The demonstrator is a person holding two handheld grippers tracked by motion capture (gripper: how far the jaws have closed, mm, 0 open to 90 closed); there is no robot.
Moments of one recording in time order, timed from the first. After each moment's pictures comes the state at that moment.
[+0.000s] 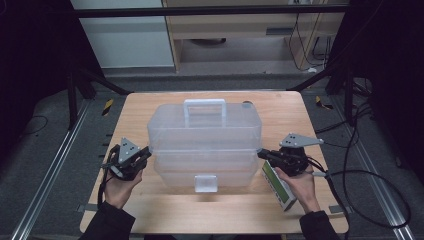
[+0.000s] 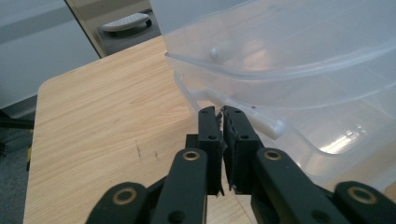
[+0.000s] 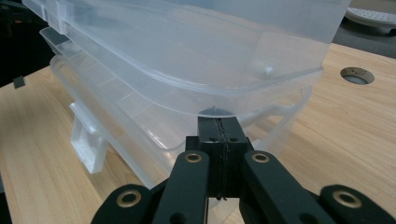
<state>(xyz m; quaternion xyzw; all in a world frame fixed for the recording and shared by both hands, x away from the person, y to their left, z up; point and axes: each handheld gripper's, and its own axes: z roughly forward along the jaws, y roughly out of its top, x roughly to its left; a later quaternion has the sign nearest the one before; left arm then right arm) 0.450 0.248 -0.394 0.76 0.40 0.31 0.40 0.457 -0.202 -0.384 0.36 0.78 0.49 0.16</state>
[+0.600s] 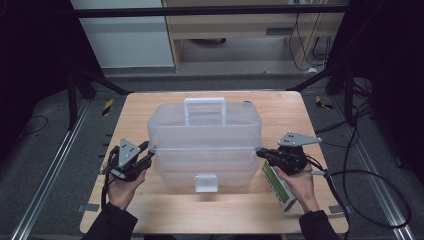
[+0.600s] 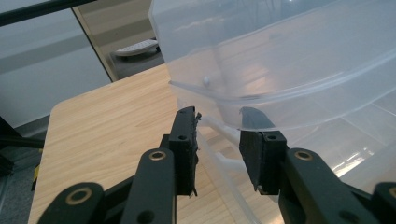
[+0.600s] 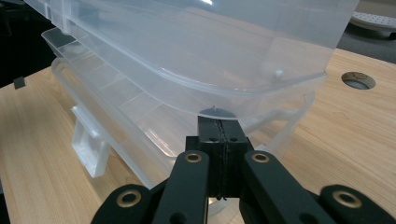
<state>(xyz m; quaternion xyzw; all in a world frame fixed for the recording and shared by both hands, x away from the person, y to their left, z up) 0.446 0.243 -0.391 0.74 0.39 0.35 0.43 0.458 -0.199 -0.382 0.35 0.78 0.49 0.16</state>
